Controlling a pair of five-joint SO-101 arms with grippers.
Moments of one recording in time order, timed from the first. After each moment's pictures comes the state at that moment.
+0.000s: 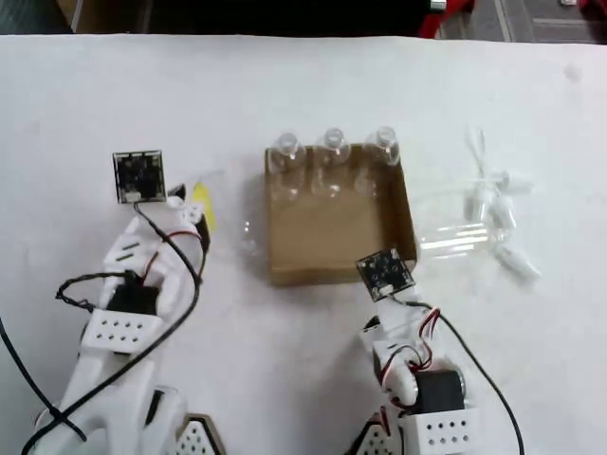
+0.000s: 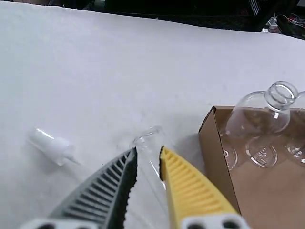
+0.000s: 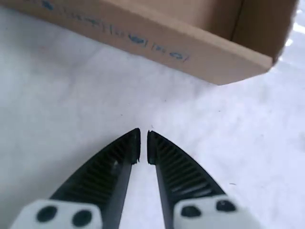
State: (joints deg) left arm -0.7 -47.2 72.0 15.1 11.5; right arm -9.8 -102.7 96.4 72.3 20.2
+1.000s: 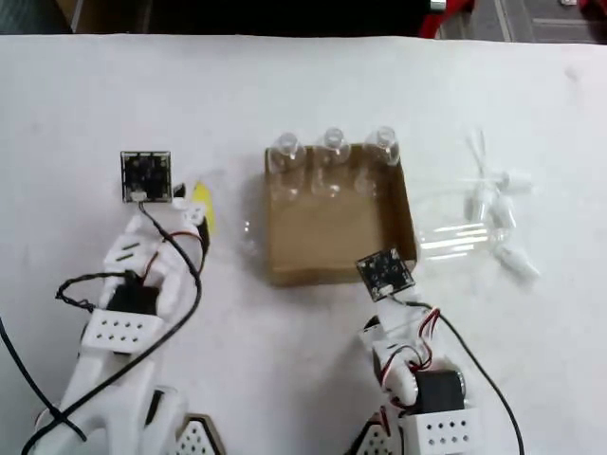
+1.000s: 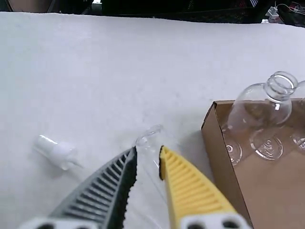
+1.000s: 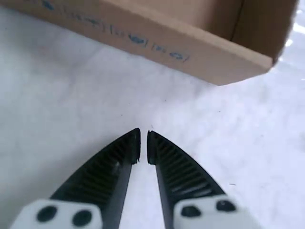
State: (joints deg) left arm -0.7 -47.2 72.0 15.1 7.4; right arm -9.8 -102.8 96.4 72.0 20.2
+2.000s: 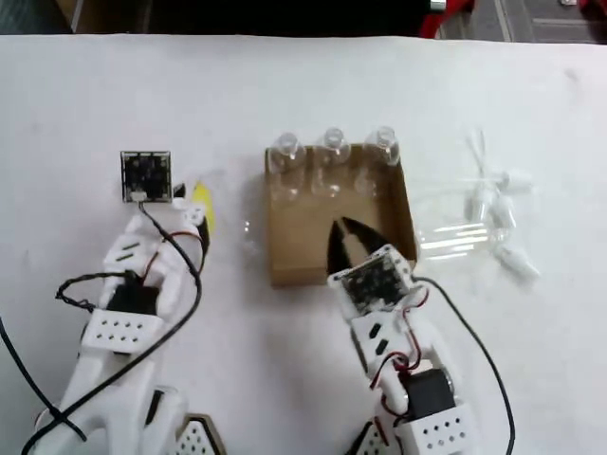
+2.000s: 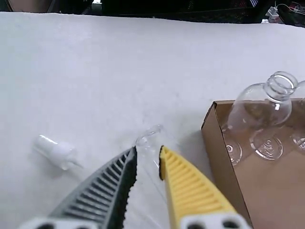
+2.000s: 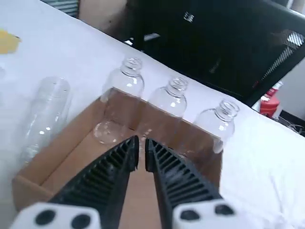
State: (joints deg) left arm -0.7 -47.2 72.0 14.9 7.4; right arm -20.0 -102.8 96.4 27.3 20.2
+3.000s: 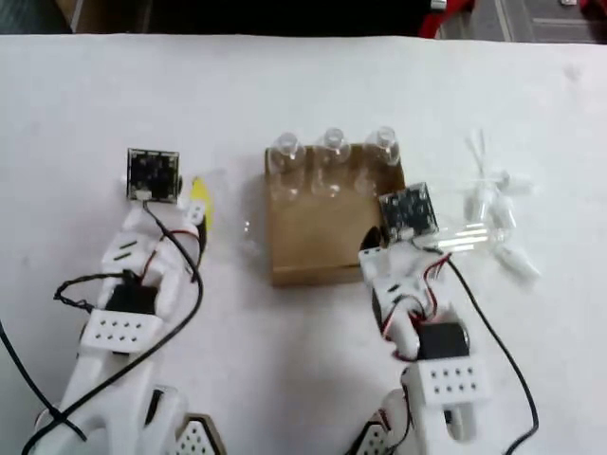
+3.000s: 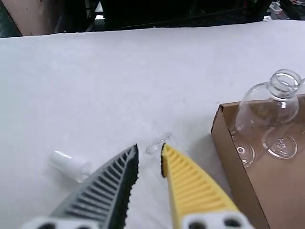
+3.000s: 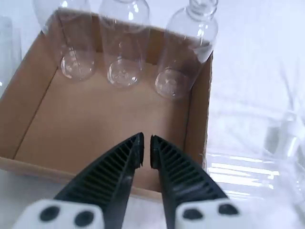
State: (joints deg) left arm -1.8 -47.2 72.0 12.6 2.3; right arm -9.6 -65.2 75.2 34.2 12.5
